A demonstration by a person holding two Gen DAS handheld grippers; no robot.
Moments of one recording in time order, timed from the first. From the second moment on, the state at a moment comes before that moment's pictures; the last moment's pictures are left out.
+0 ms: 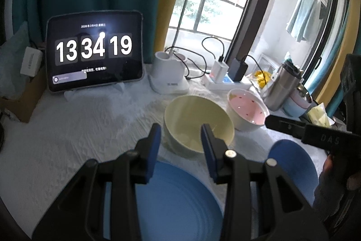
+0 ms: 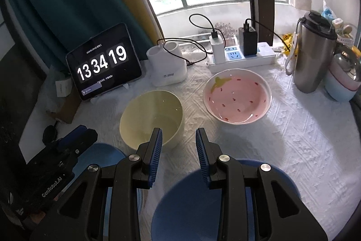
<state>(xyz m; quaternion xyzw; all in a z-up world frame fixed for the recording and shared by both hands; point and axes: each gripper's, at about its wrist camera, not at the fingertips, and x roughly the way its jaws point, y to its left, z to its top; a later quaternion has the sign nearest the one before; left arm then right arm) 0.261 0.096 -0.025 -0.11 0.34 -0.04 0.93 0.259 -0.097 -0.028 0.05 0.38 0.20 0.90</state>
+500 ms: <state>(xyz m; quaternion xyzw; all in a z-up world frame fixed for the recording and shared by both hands) 0.309 0.095 -0.065 -0.12 0.42 -0.03 0.90 0.303 -0.068 -0.061 0.08 0.44 0.16 0.88</state>
